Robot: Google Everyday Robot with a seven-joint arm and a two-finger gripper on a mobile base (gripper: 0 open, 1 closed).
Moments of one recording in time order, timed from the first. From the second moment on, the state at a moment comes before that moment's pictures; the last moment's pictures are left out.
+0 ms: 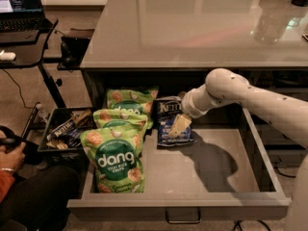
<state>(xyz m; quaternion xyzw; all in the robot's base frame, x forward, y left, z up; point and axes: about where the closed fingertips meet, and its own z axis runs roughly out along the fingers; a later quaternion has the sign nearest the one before) 0.667 -0.100 0.627 -0.58 0.75 0.11 0.29</state>
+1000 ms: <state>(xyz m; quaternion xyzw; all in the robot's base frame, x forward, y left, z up) 0.669 -0.100 0.613 -0.59 0.75 0.10 0.27</state>
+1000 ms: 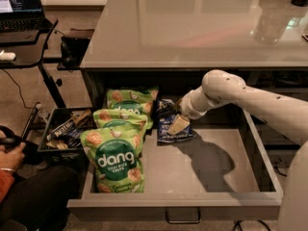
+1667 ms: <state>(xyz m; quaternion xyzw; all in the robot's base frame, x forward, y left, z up) 0.669 -0.100 0.613 -0.59 0.75 0.10 0.27</state>
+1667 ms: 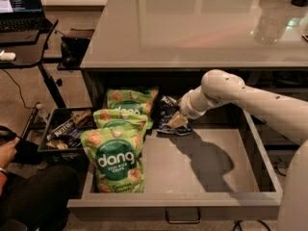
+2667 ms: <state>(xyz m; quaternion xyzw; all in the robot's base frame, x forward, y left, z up) 0.620 -0.106 0.677 -0.59 0.73 0.13 0.33</state>
